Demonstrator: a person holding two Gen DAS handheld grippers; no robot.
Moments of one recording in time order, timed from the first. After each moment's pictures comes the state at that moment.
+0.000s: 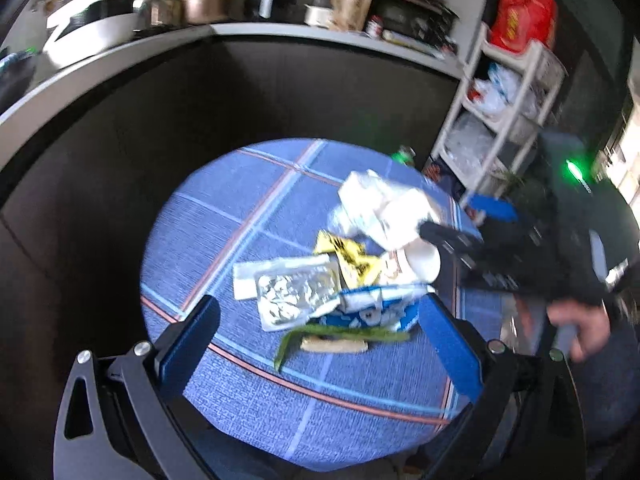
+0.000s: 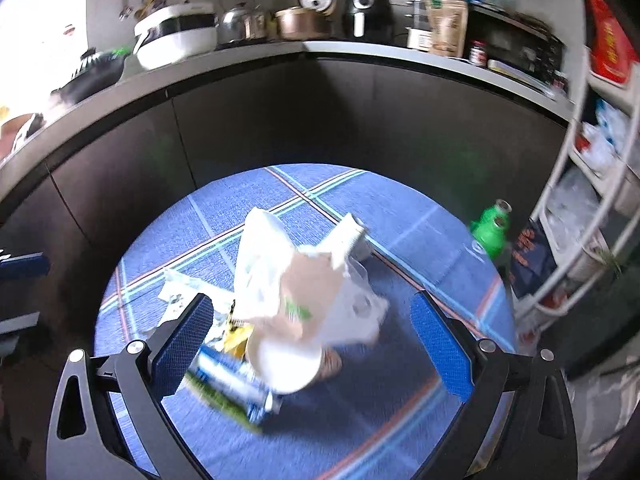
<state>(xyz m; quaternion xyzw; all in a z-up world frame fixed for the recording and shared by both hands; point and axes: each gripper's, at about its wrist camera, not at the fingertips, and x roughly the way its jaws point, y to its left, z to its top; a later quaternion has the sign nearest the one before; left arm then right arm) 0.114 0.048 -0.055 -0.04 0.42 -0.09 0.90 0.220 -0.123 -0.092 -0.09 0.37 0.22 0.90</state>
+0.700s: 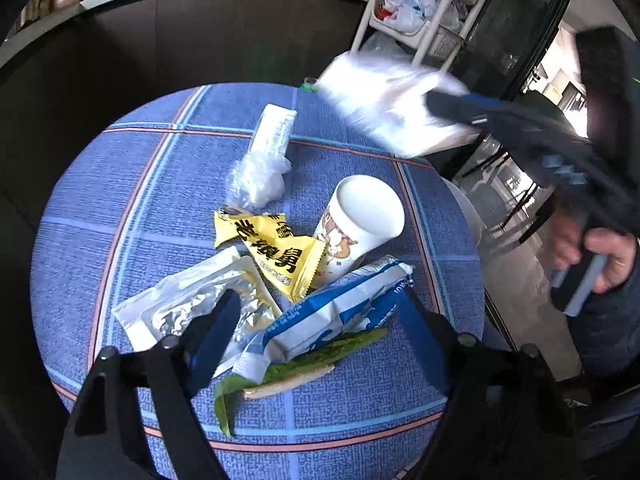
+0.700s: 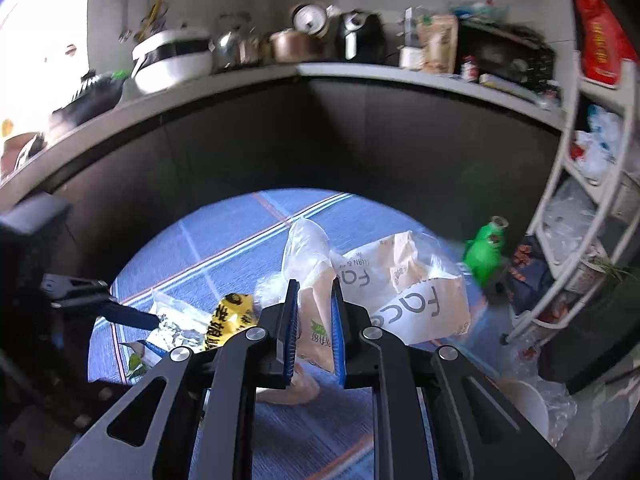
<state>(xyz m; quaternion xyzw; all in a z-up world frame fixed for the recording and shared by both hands) 0.197 0.009 -0.127 0.01 0.49 -0.27 0.83 0.204 -0.177 -0.064 -0.05 0.33 0.20 0.92</state>
